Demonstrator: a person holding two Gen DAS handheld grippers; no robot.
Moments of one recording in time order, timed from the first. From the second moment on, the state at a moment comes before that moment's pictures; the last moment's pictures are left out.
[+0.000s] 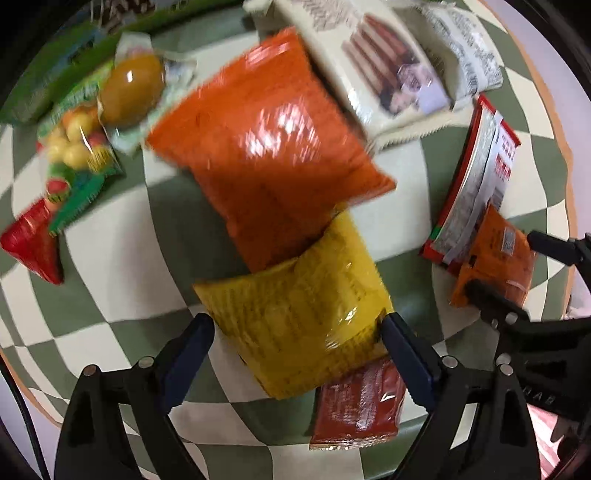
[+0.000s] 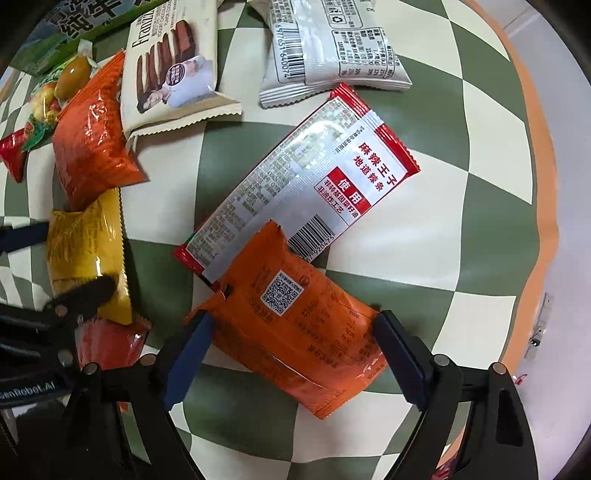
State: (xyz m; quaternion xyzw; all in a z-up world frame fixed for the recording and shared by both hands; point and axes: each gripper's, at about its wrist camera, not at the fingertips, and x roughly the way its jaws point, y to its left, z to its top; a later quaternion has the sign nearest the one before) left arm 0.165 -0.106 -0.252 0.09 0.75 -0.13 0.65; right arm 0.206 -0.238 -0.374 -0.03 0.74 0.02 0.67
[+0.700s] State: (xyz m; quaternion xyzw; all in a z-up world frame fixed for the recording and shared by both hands) left arm 0.146 -0.102 -0.259 0.08 0.72 -0.13 0.67; right arm 0.187 -0.323 -0.371 0.08 0.74 -0.02 0.67
